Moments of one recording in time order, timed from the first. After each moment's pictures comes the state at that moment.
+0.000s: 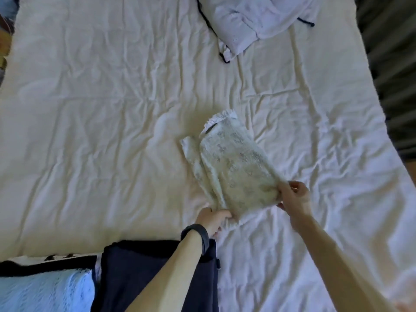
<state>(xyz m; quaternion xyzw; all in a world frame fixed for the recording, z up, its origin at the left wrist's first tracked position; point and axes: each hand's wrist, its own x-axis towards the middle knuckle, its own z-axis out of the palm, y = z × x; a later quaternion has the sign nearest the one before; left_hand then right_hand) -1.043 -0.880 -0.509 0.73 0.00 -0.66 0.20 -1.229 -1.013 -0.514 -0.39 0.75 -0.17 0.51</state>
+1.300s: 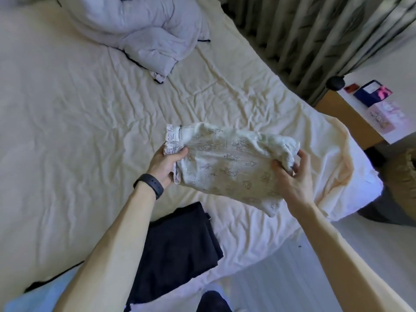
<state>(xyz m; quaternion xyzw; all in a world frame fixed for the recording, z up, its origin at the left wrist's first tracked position) -1.029 -0.857 -0.369 0.60 -0.23 -0.62 0.45 -1.333 -0.827 -0.365 -0.36 0.65 -0.47 0.47</state>
